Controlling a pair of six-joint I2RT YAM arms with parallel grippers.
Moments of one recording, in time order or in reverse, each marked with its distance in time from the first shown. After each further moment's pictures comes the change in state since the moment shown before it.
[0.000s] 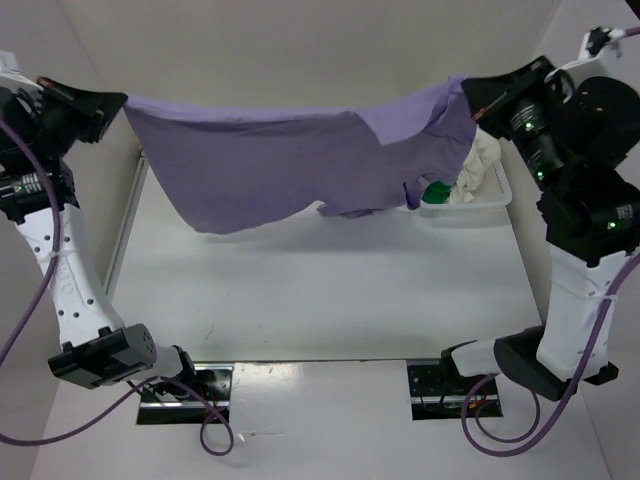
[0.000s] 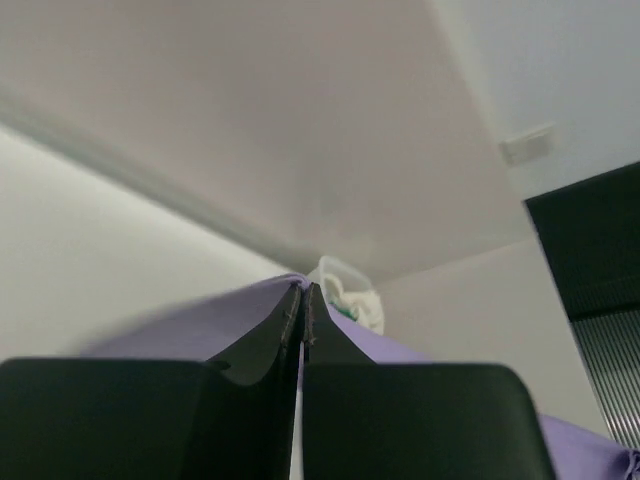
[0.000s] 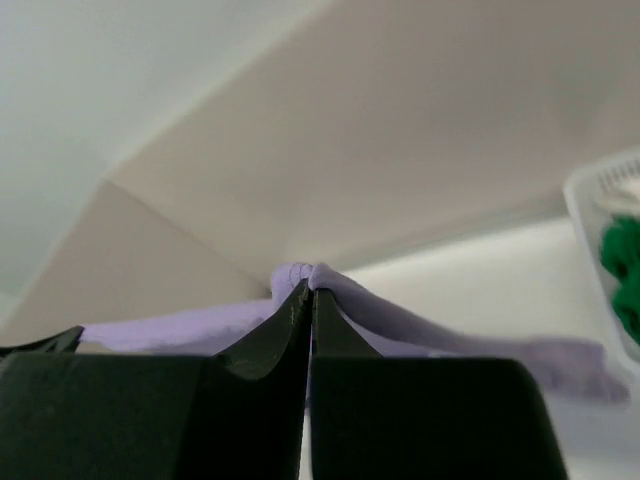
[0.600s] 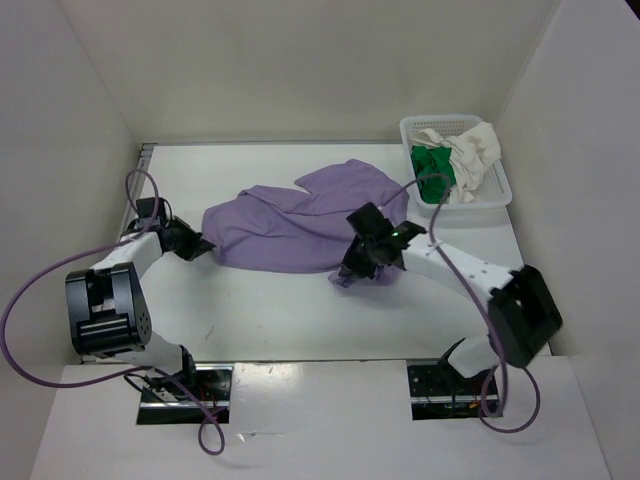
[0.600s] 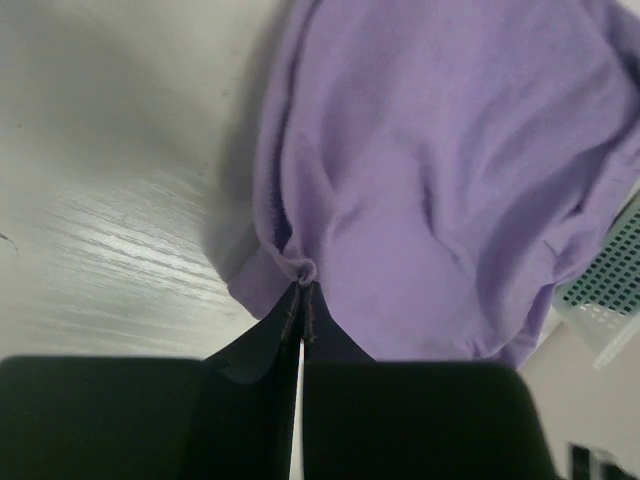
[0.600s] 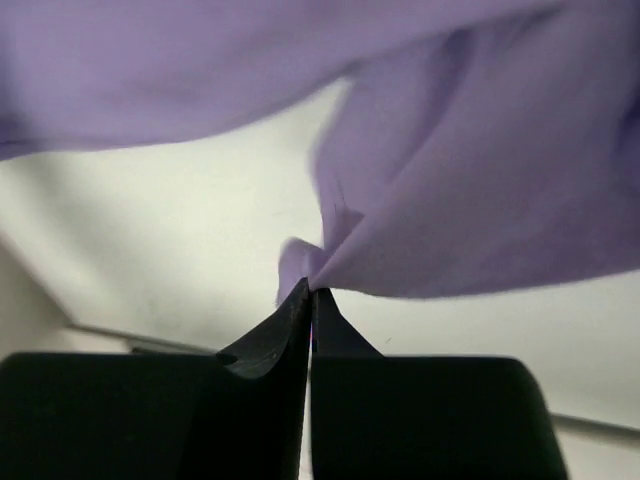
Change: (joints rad) left arm -0.217 0.156 -0.954 0.181 -0.267 0.097; right arm 0.416 0.207 -1.273 0.355 -0.153 0.499
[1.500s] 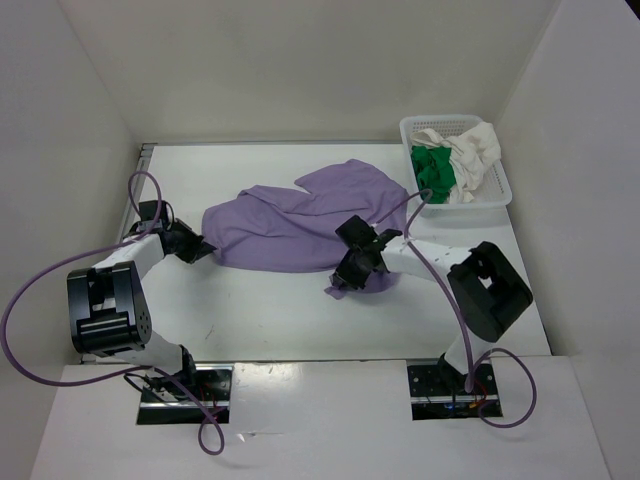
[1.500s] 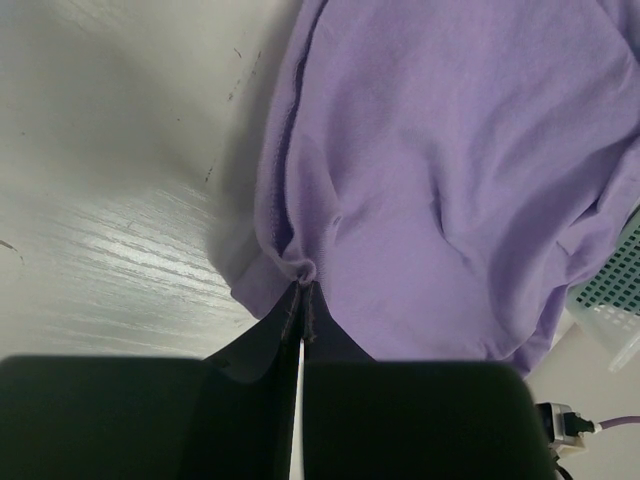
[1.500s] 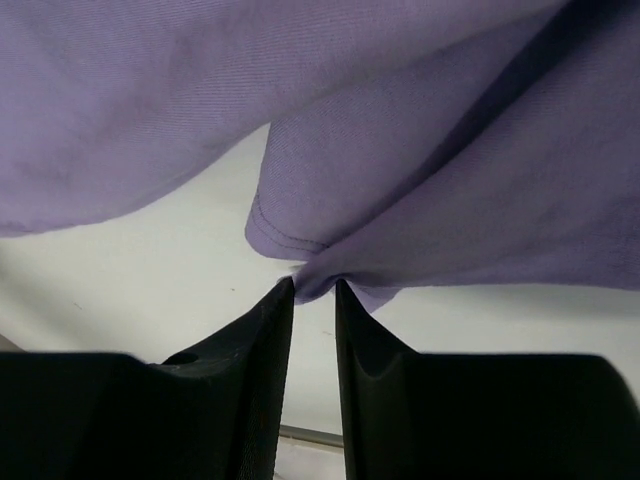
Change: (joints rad) left arm -0.004 0.002 -0.003 0.010 -0.012 0.016; right arm 0.009 0.121 -0.027 0.089 0.023 0.110
